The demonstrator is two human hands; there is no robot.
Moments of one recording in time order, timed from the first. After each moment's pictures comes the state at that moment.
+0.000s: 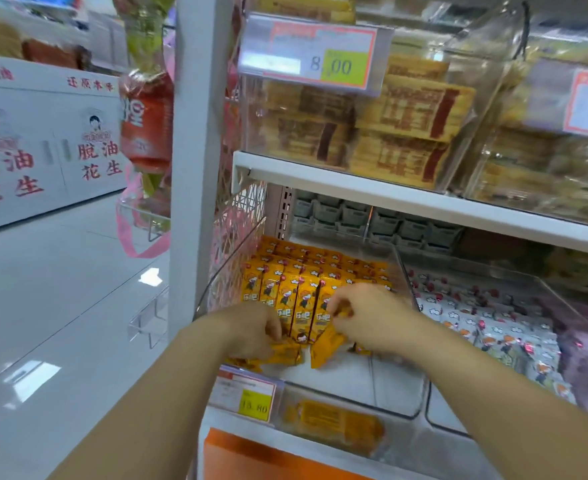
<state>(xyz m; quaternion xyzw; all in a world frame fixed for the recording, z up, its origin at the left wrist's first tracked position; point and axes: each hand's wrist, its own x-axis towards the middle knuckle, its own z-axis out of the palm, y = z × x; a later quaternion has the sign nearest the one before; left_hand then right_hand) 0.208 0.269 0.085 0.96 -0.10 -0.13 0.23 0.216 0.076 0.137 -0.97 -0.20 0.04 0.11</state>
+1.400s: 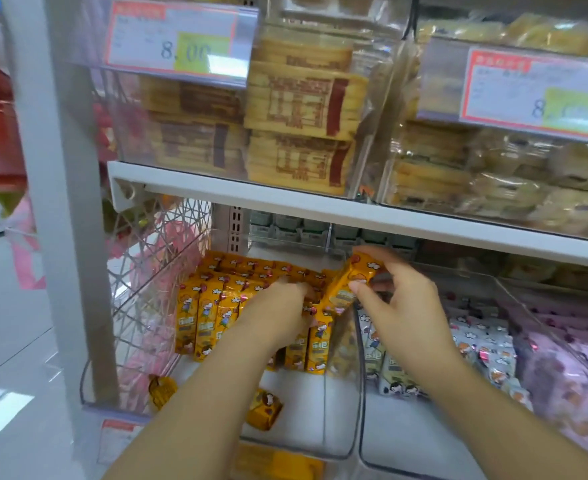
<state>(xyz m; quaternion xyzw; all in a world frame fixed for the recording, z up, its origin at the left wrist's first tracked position) 0.262 0.154 0.107 0.97 -0.10 0.05 0.19 0.224 -0.009 0.141 -0.86 -0.17 -0.24 0.41</state>
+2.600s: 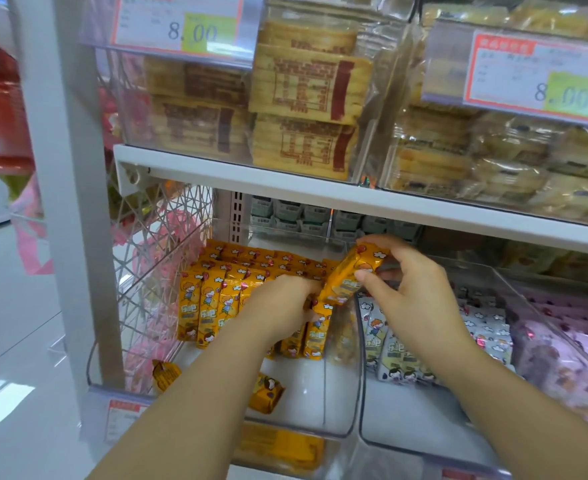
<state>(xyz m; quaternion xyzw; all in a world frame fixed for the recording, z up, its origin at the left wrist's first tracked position) 0.261 0.155 0.101 0.96 -0.16 0.04 0.21 0.212 -0.012 0.152 -0.87 -0.17 -0.23 0.40</state>
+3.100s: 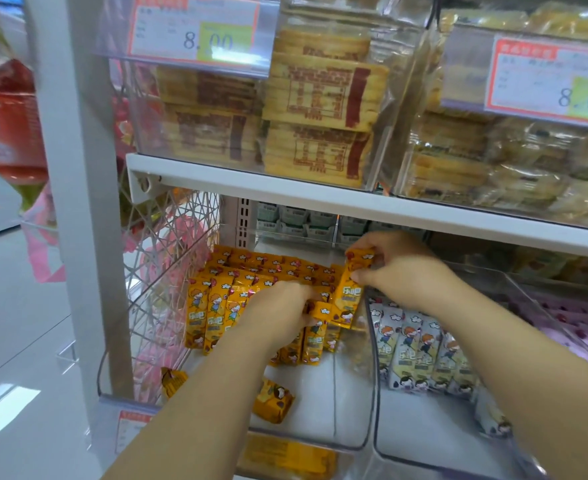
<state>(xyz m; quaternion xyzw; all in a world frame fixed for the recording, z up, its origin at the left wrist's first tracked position) 0.259 0.166 0.101 0.97 -0.13 0.05 0.17 0.255 0.003 0.185 -0.96 -0.12 -0.07 0.24</state>
